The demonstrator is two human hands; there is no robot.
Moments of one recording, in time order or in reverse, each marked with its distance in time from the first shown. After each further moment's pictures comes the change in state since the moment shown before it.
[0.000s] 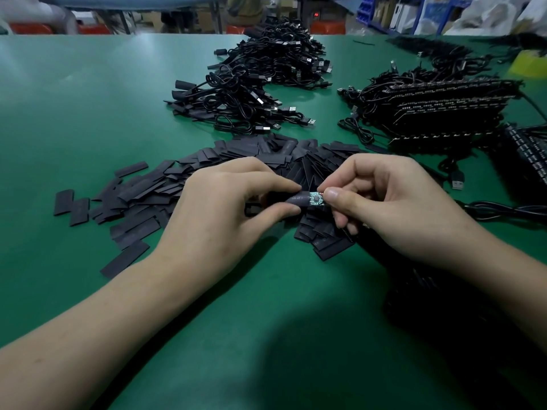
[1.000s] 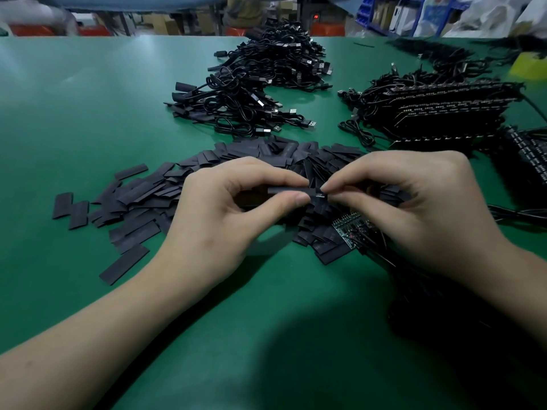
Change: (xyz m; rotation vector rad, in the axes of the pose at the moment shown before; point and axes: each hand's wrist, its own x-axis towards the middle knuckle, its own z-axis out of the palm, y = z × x) left_hand 0.002 0.009 0.003 -0.426 0.024 -0.184; right_hand -0.007 -0.003 -0.013 -0.512 0.204 -0.591
